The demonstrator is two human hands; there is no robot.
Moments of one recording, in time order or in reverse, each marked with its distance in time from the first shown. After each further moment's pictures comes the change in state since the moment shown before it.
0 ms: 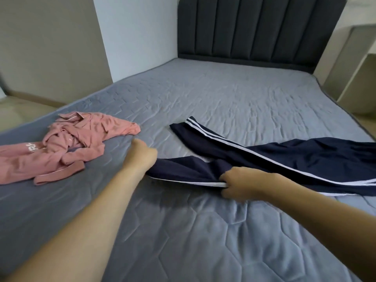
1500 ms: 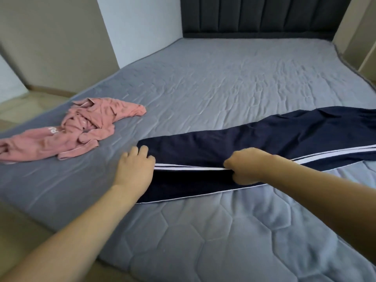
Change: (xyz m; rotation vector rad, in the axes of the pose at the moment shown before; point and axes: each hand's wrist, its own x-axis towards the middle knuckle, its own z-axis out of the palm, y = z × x) left_hand -0.110 -0.061 -0.030 1.225 0.090 0.699; right_hand -0.033 -0.002 0.026 -0.292 0.031 -0.133
